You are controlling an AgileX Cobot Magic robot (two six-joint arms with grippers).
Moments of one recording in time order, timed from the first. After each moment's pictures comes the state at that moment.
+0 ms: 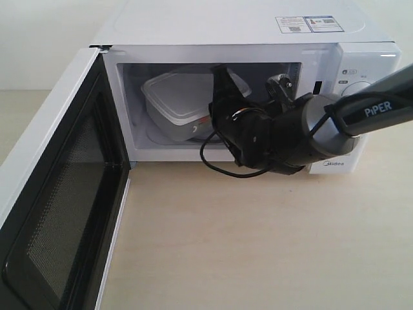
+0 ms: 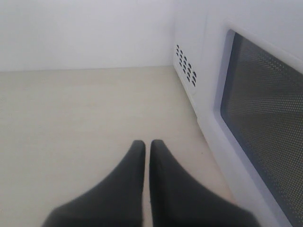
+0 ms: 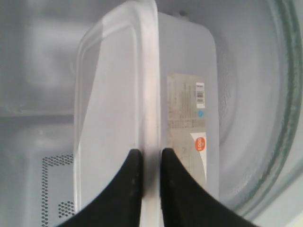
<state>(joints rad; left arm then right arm) -0.09 0.00 0.00 -0.03 0.30 0.05 0.65 2.06 -1.12 0.63 -0.55 1.00</state>
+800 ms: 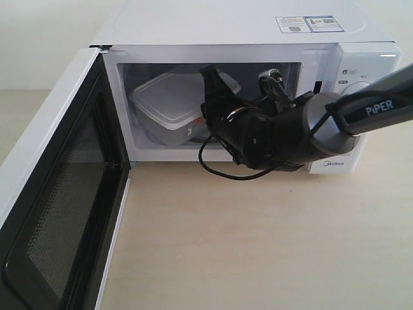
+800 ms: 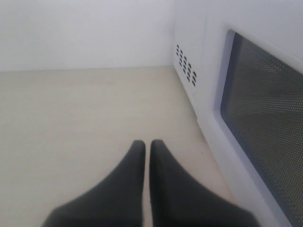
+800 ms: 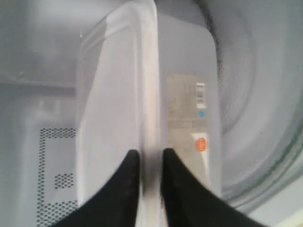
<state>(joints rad) -0.09 0.00 0.00 -0.03 0.30 0.05 0.65 2.05 -1.12 0.52 -0.53 1.00</state>
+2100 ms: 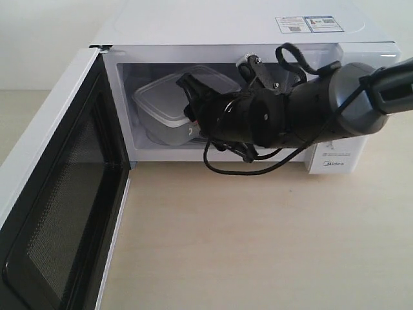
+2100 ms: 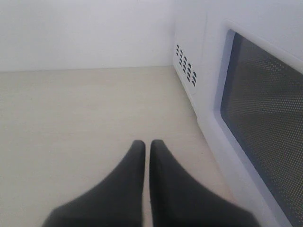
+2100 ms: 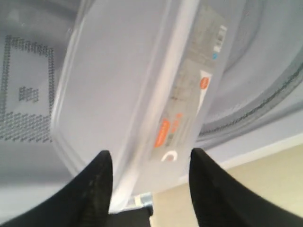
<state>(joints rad) -0.09 0.00 0.00 -0.03 0.30 0.05 0.65 1.93 -1.12 0.45 -0.19 0.73</state>
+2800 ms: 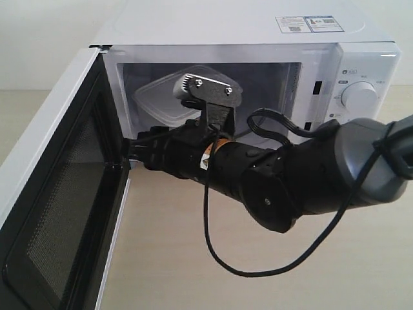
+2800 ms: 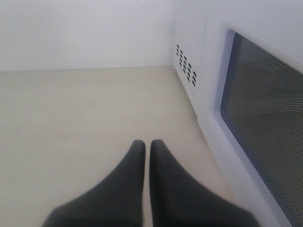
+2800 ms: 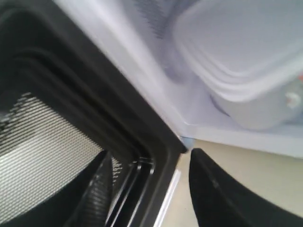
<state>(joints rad) -0.09 0.00 0.00 -0.03 0.30 0.05 0.84 1.85 -0.90 0.13 -0.54 0.44</state>
